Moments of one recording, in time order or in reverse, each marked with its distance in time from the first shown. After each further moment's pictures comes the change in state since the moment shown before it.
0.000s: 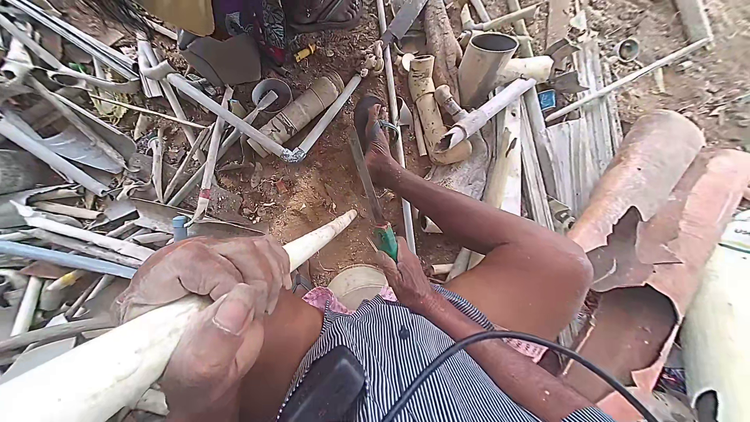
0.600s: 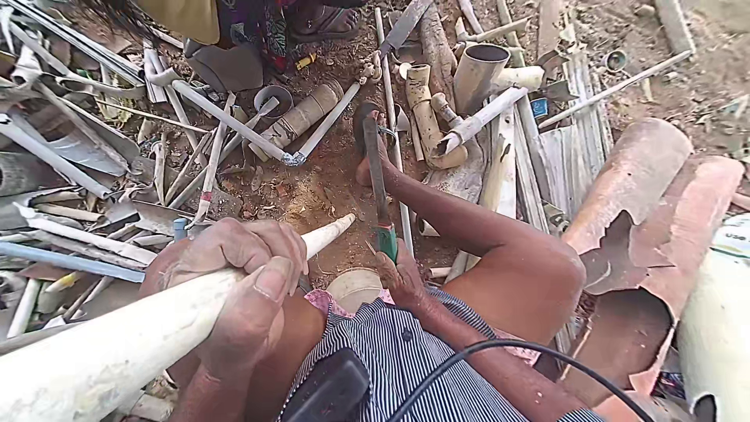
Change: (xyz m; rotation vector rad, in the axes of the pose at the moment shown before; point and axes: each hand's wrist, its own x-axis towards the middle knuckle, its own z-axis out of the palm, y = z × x) left_hand 0.015 0.000 0.018 0.092 0.006 0.029; right_hand 0.001 0.004 0.005 0.133 0.000 0.001
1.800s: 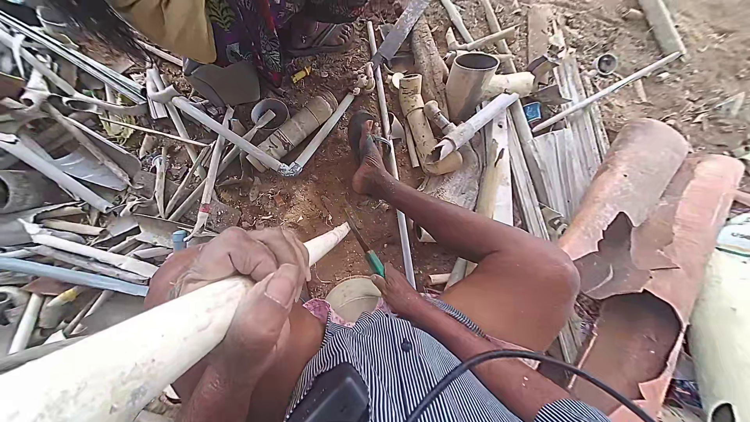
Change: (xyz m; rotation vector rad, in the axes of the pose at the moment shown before) left_hand 0.008 -0.003 0.016 -0.018 -0.019 0.027; right_hand 0.021 0.019 -0.004 -0.142 -0.459 0.491
